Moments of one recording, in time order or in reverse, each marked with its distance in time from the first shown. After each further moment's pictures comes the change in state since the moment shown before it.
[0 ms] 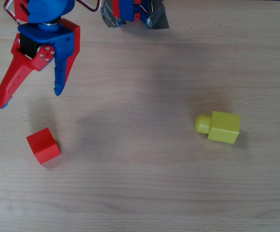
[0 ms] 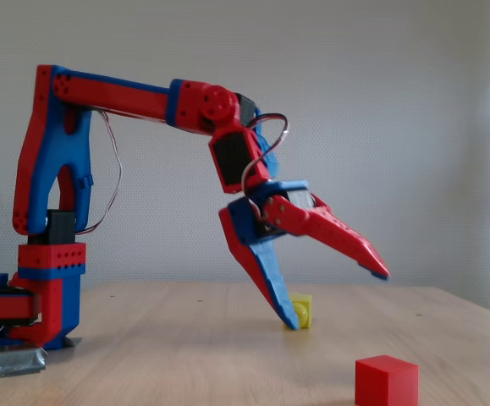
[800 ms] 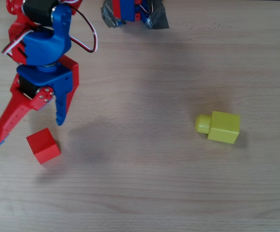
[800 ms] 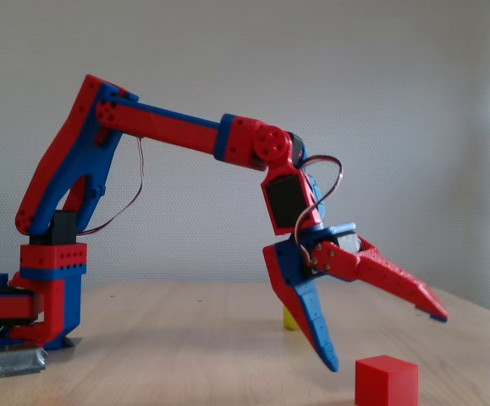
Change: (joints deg) arm -2.8 -19.9 -17.6 1.1 3.7
